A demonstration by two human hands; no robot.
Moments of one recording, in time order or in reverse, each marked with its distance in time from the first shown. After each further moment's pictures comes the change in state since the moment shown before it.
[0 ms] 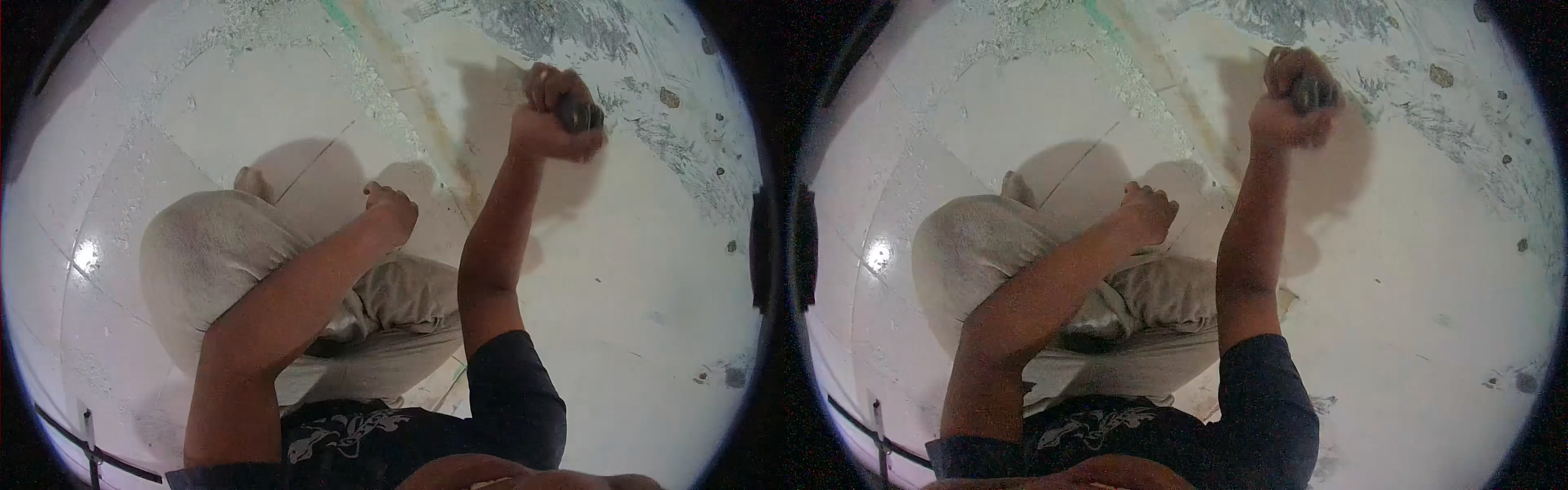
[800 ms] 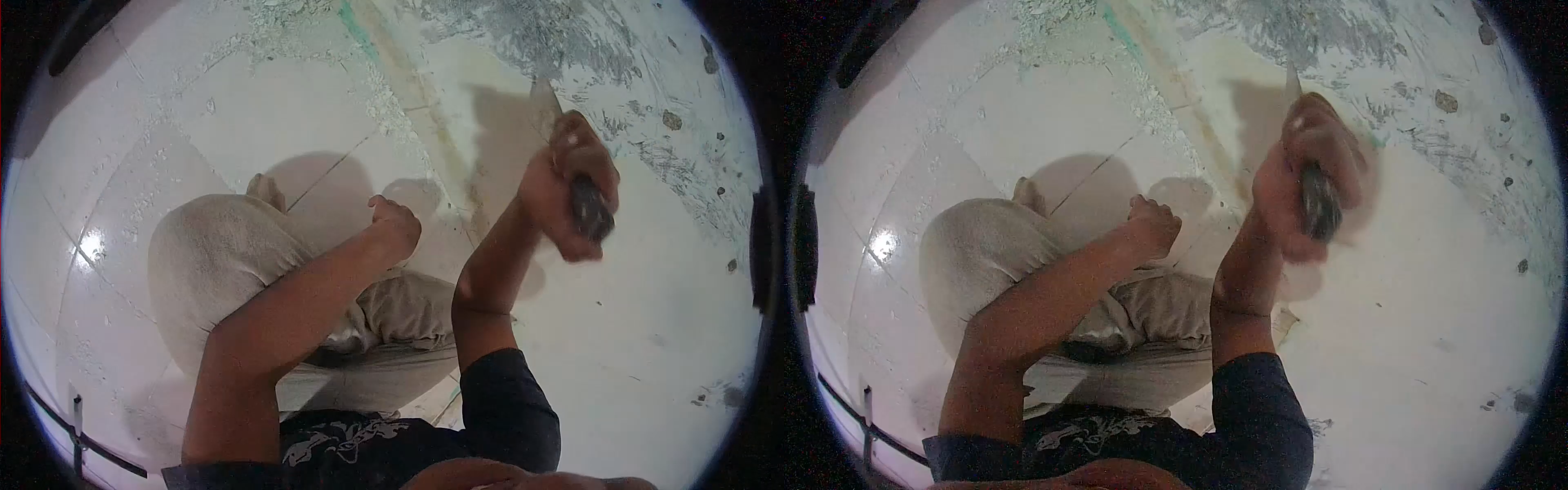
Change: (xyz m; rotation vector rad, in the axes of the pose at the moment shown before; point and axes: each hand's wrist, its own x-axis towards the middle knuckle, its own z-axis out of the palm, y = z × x) left_hand -0.002 -0.007 -0.010 0.049 -0.010 -0.075; right_hand -0.017 -0.024 0.014 0.070 0.028 -0.314
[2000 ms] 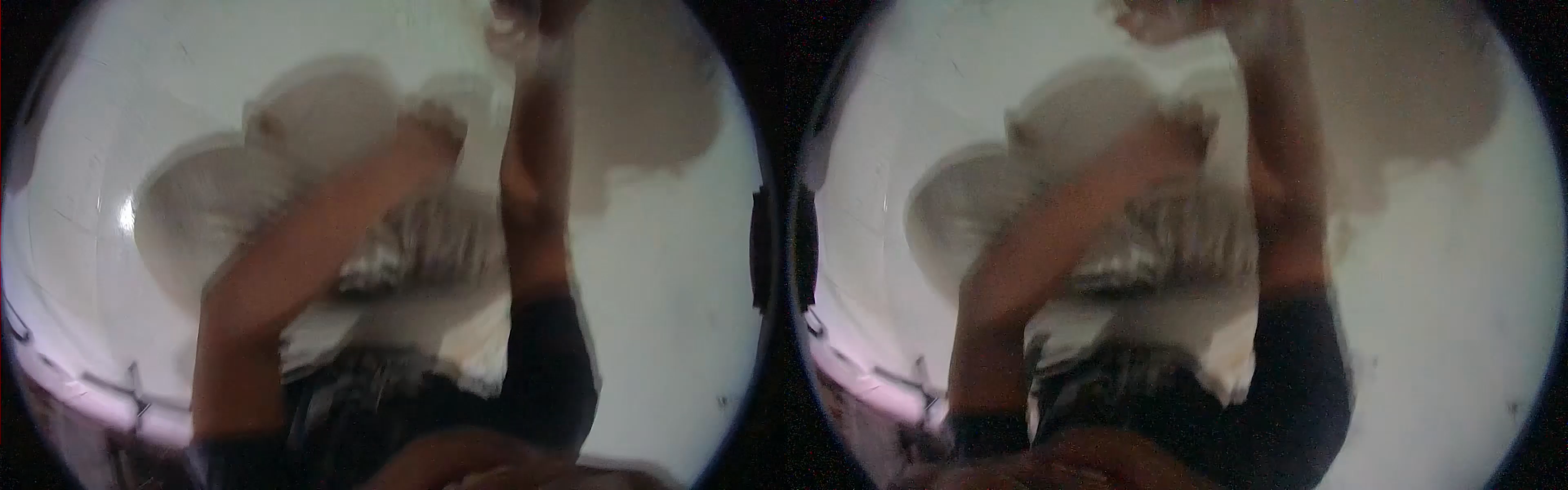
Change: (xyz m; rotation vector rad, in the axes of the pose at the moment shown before) left_hand -0.011 0.050 0.090 -0.303 0.247 0.212; right_hand -0.066 0.047 -0.045 -0.278 -0.808 0.052
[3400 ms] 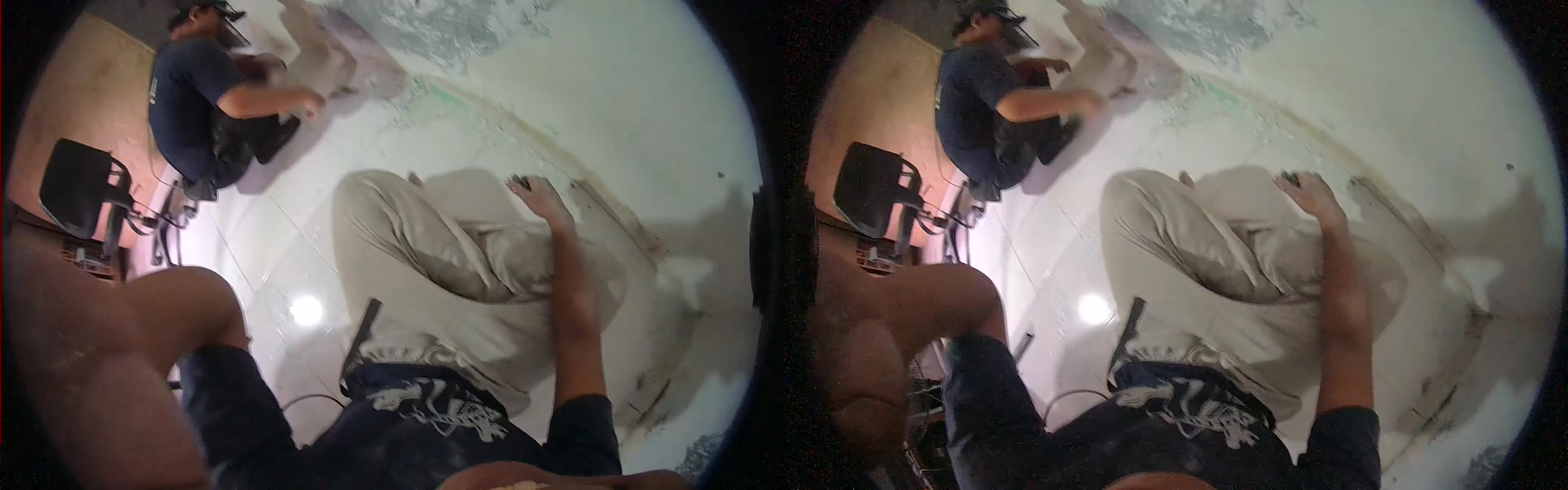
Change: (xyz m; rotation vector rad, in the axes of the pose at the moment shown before) left_hand -0.421 0.305 -0.157 0.507 1.354 1.321; right_hand -0.163 -0.077 0.025 0.199 -0.078 0.764
